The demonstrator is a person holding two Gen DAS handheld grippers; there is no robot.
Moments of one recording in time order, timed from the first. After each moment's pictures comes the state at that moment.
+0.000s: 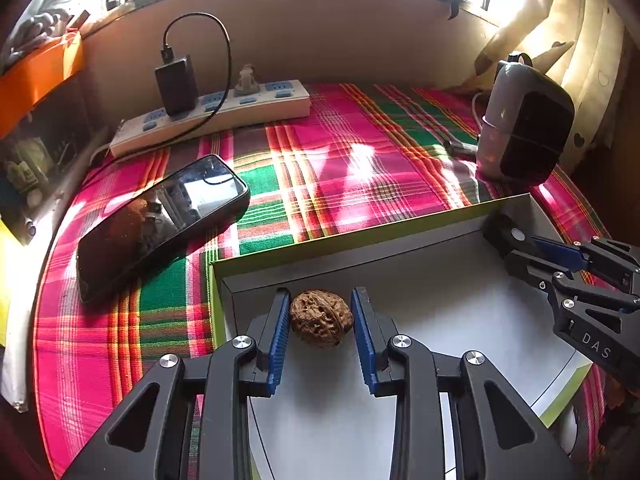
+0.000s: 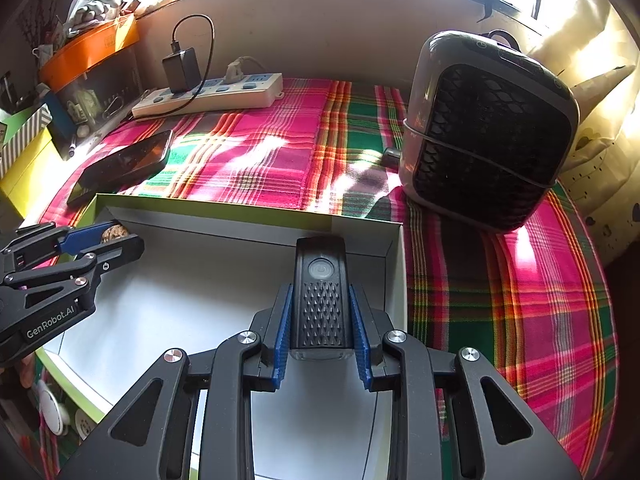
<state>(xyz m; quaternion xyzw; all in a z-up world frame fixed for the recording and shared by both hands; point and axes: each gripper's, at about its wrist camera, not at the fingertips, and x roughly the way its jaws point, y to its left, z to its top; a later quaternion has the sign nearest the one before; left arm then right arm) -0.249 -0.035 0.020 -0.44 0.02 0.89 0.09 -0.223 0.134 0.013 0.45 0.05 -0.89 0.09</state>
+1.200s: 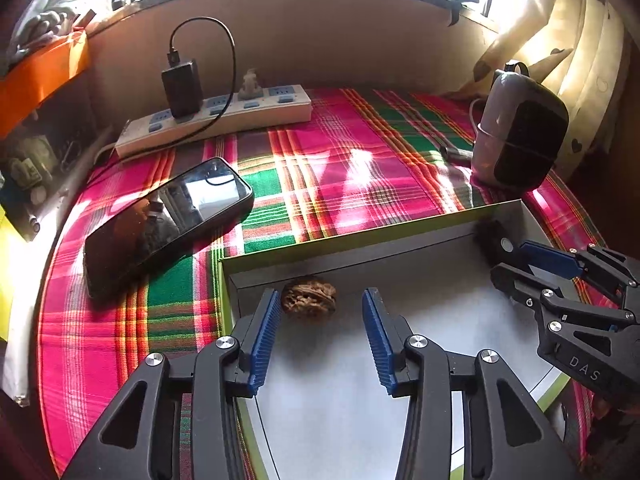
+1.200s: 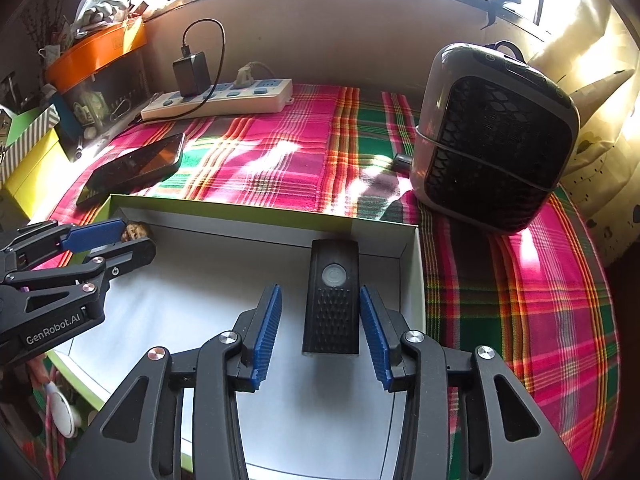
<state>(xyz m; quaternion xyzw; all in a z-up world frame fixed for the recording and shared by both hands) -0.241 -0.040 0.030 -0.44 0.01 0.89 0.09 -0.212 0.125 0.021 0.44 0.05 -0.89 0.10</state>
